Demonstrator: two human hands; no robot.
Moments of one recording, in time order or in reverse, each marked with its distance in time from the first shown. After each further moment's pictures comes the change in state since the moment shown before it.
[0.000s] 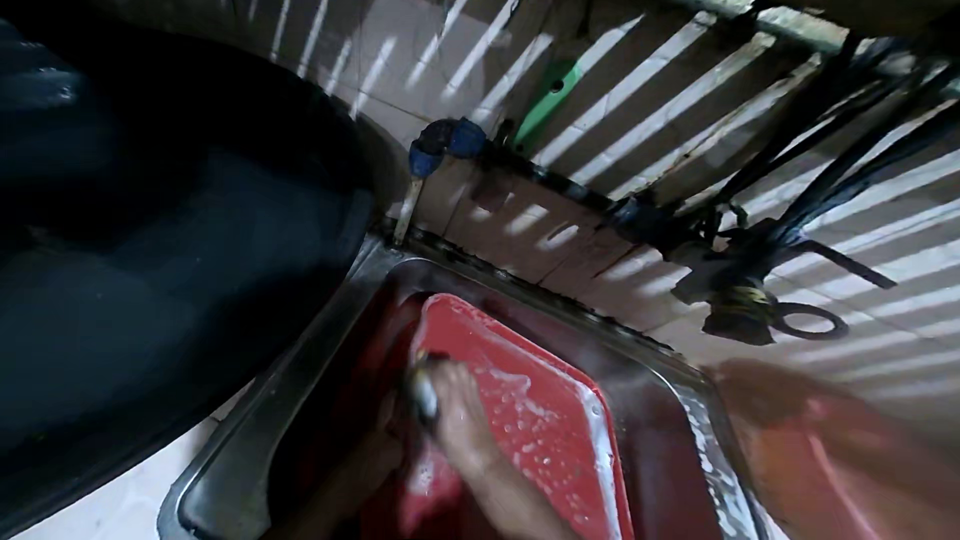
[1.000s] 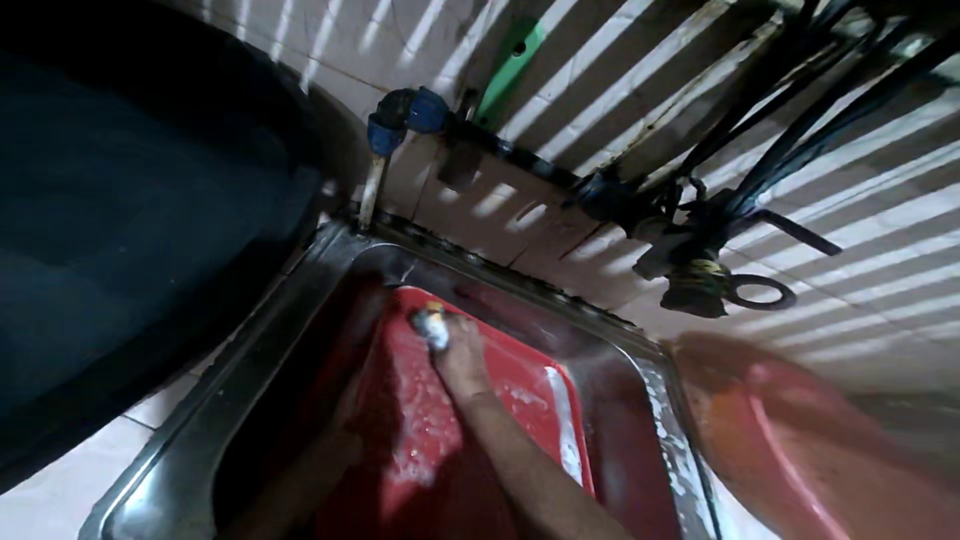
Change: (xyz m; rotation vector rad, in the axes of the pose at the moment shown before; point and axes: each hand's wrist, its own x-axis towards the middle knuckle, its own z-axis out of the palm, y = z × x) left_hand -0.003 0.005 -0.001 0.051 0.013 -0.164; right_hand 0.043 0.075 -0.005 -0.047 0.031 0.343
